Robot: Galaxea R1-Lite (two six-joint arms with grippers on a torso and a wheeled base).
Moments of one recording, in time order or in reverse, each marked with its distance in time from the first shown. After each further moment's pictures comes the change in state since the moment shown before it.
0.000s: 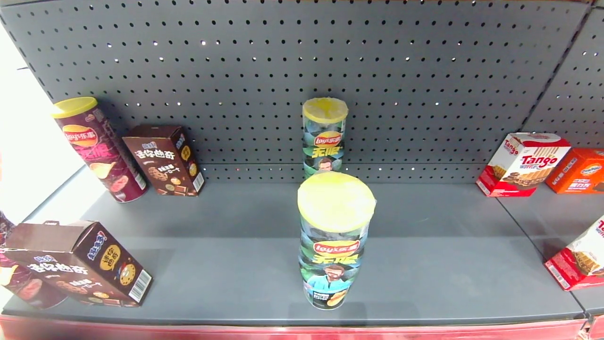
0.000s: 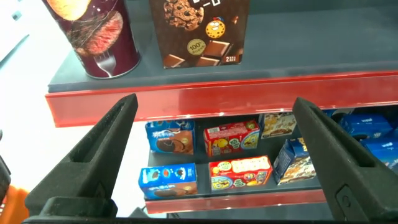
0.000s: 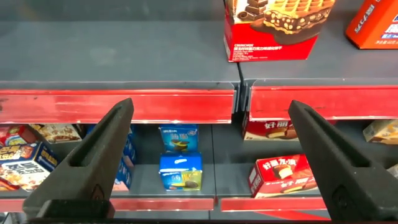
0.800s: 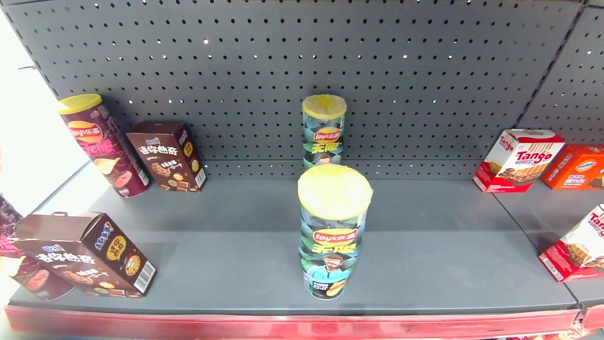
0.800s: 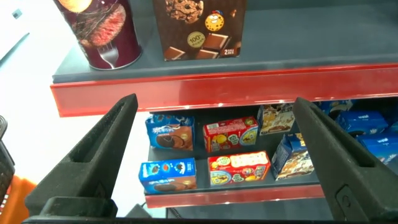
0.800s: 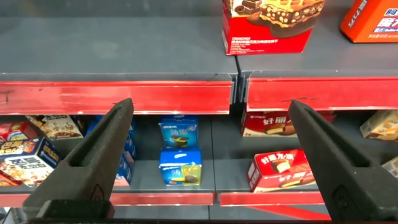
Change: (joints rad) left arm 0.000 0.000 0.000 0.000 0.003 -0.005; right arm 0.000 0.000 0.000 0.000 -0.001 0.000
